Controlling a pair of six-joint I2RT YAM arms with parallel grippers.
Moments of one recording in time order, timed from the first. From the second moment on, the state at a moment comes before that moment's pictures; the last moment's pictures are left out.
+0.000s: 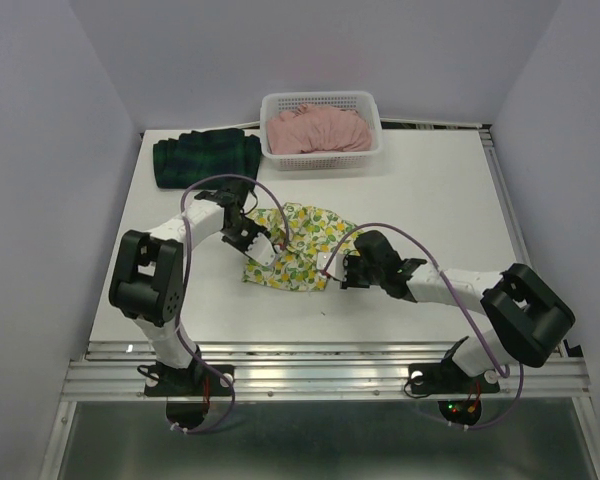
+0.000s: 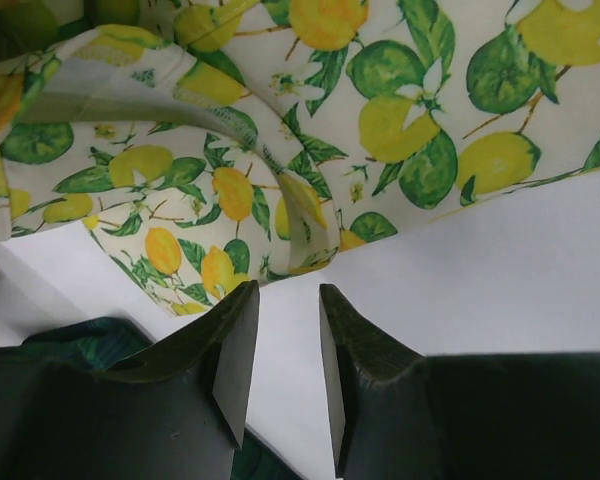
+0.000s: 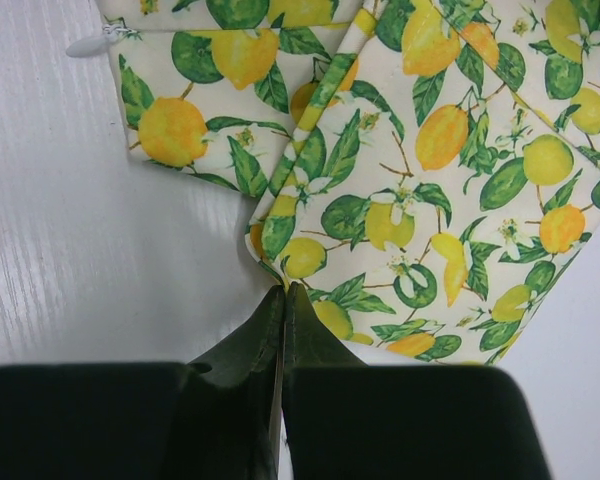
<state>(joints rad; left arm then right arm) -0.31 1.70 1.13 -0.73 0.27 1.91 0.73 1.46 0.64 0.05 -0.19 -0.80</state>
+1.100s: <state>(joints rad) -0.36 1.78 1.19 -0.74 0.25 1.92 0.67 1.44 0.64 0.03 -0.18 -0.78</state>
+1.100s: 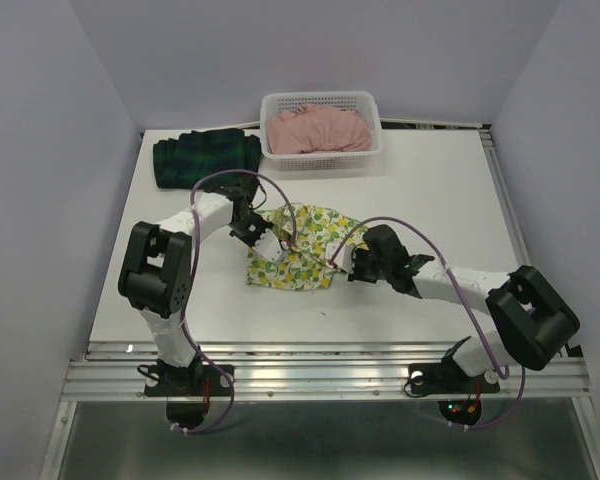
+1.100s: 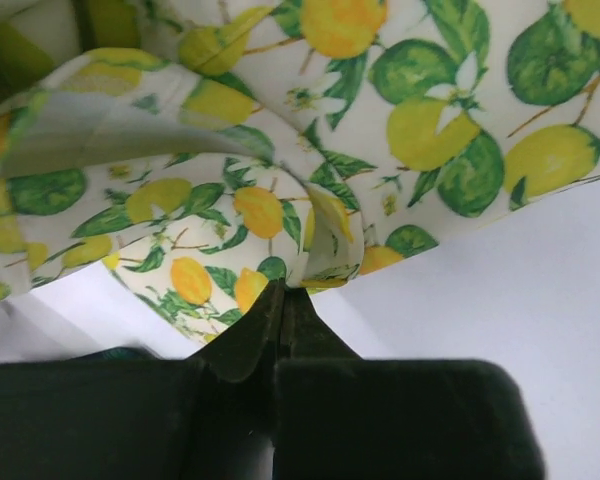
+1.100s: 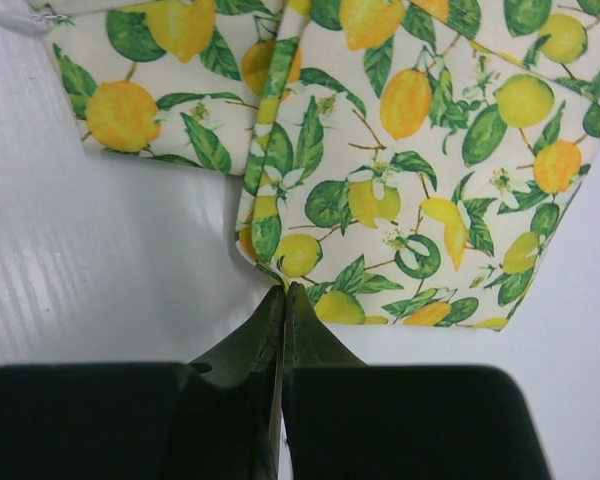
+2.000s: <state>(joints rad) -0.01 1.34 1.49 -0.26 0.76 0.29 0.05 1.13 1.12 -0.16 -0.46 -0.31</state>
